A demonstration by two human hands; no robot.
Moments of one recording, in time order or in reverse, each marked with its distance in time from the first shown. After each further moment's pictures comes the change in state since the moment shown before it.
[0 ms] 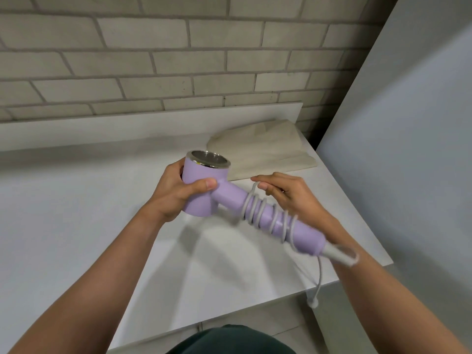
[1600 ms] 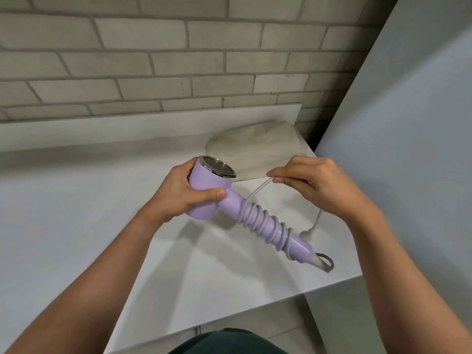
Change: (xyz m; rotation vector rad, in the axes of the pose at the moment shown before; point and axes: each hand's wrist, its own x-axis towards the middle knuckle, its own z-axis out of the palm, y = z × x) left_hand 0.002 0.007 0.003 0.265 -0.080 0.017; right_hand 0.005 -0.043 -0.069 -0.310 0.003 -0.209
